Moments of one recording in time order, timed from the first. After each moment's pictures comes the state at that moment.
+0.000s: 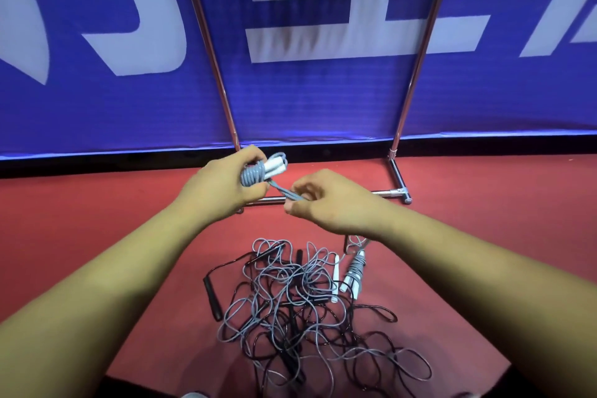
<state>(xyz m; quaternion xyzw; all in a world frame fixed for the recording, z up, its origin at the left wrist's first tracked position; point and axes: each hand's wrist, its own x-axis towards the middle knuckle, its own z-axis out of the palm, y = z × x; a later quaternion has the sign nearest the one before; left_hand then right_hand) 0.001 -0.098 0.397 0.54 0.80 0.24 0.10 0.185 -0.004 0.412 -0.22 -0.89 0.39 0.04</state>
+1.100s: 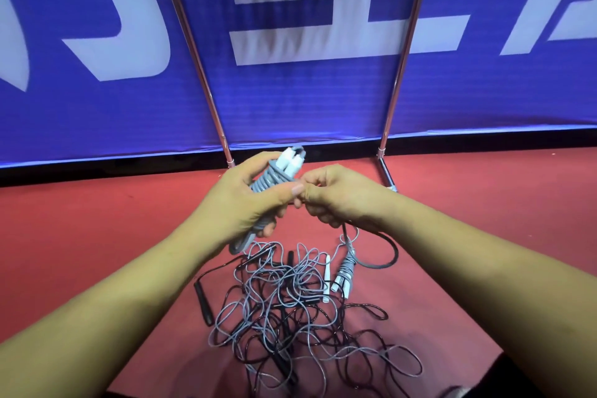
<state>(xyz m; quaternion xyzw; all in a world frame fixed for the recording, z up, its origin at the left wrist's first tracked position) 0.070 -0.097 0.411 0.47 0.61 0.53 0.36 0.205 0.028 0.395 -0.22 -0.75 0.62 0.07</state>
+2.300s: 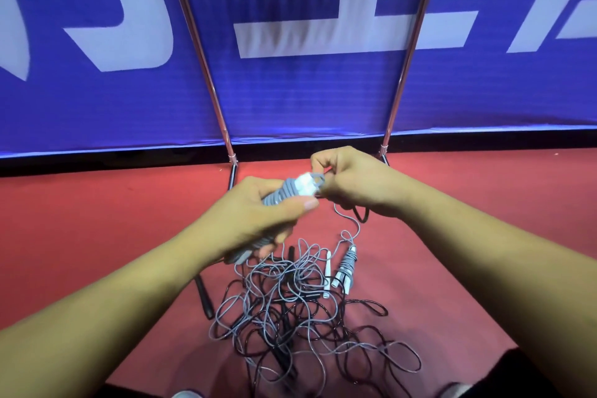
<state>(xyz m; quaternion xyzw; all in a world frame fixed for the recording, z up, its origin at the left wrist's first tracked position) 0.077 -0.111 0.410 0.48 0.61 0.44 0.45 0.208 0.032 0.413 -0.23 -0.79 0.55 0.10</state>
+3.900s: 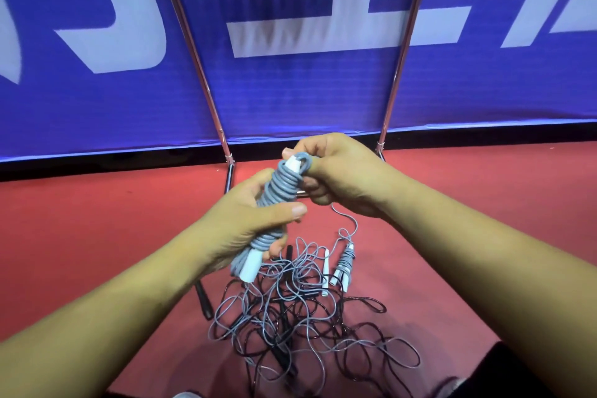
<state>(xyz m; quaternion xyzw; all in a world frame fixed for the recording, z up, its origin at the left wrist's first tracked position) 0.080 -0.111 0.399 0.41 0.51 0.53 0.54 0.198 0.014 0.424 -0.18 -0.67 0.71 0.14</state>
